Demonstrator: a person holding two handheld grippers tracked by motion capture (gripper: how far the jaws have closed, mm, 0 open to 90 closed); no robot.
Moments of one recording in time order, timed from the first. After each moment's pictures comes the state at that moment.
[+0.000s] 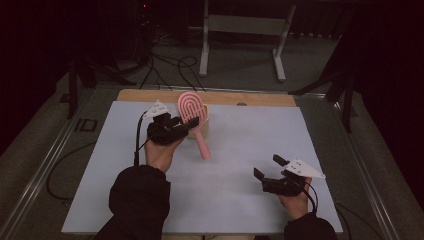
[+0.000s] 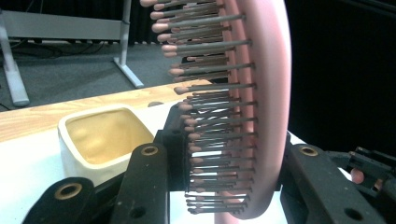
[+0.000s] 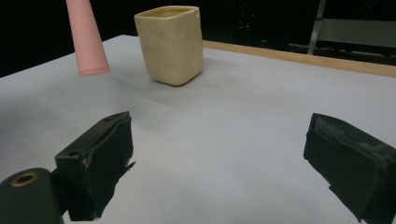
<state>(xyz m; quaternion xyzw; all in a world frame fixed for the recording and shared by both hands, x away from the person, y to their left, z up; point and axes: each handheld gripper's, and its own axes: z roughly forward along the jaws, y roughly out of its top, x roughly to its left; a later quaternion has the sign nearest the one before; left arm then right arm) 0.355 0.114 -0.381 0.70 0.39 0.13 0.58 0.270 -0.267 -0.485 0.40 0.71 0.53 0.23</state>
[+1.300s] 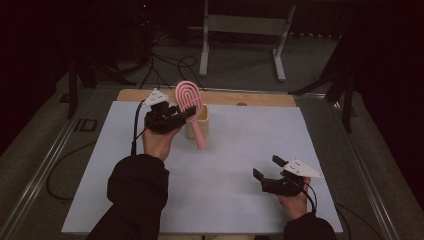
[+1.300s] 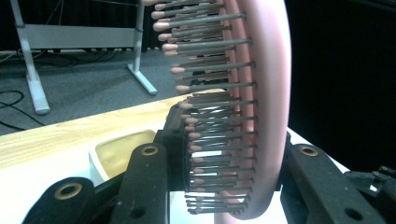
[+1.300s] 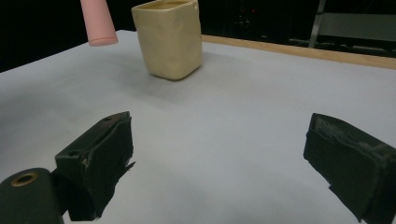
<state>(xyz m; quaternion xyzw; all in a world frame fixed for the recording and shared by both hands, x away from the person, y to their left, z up) 0.377 0.119 -0.366 0.70 0.40 0.15 0.57 0.271 -0.267 -0.489 0.40 0.71 0.53 0.23</state>
